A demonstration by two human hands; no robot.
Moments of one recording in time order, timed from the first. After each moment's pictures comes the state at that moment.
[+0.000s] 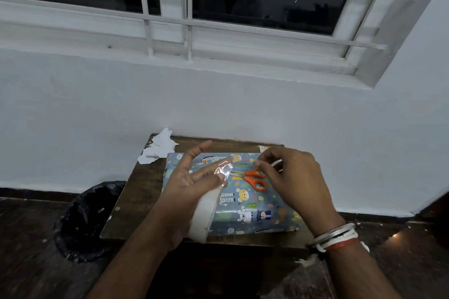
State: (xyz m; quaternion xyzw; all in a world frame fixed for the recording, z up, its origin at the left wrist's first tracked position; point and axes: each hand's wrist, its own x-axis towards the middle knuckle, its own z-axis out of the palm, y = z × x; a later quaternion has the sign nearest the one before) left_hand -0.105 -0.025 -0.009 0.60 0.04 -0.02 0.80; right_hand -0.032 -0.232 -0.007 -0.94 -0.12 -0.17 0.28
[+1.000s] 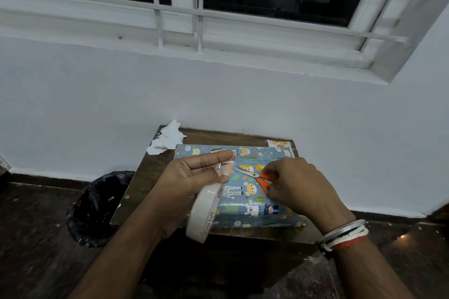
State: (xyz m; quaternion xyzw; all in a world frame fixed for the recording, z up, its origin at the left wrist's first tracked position) left_hand -0.107 -0.008 -0.012 0.62 0.05 -0.04 0.78; right_hand -0.030 -0.227 -0.013 -0.98 -0.17 0.02 0.06
